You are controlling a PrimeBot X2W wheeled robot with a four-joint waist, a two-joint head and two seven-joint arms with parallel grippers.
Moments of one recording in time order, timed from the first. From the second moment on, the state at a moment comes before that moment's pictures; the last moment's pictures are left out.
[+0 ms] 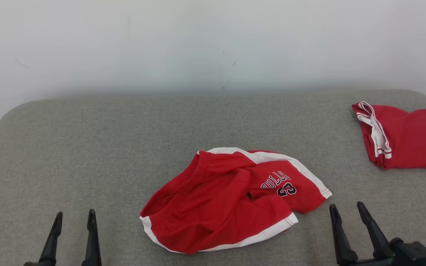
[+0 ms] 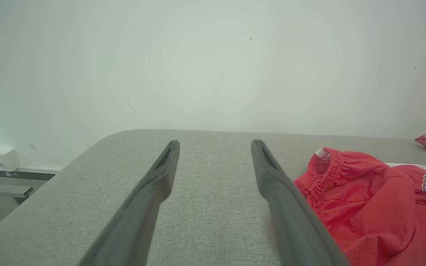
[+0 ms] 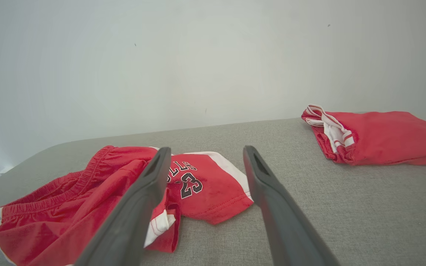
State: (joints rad) left arm 0.05 0.13 0.01 0.08 -0.19 -0.06 -0.26; right arm 0.05 -0.14 0.10 0.13 0.29 0.13 -0.26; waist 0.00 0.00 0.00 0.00
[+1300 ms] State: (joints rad) left arm 0.04 0.08 0.00 0.09 -0.17 -0.10 -0.26; right arm -0.10 -0.19 0.27 0.47 0.33 0.13 -0.22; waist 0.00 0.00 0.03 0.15
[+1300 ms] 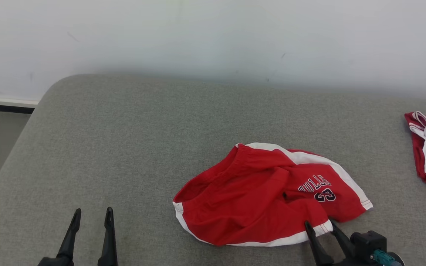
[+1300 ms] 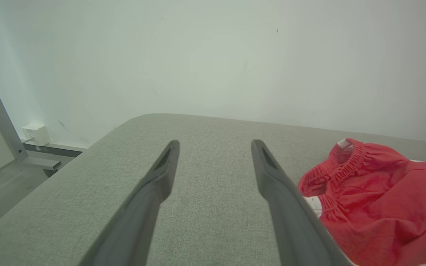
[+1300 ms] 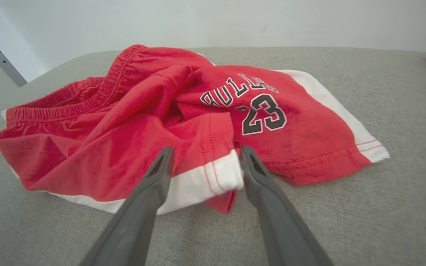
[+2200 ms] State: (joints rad) left arm 0.05 0.06 0.02 0.11 -0.17 -0.11 -0.26; right arm 0.19 -0.14 0.24 0.18 0.35 0.13 -0.18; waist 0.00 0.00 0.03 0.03
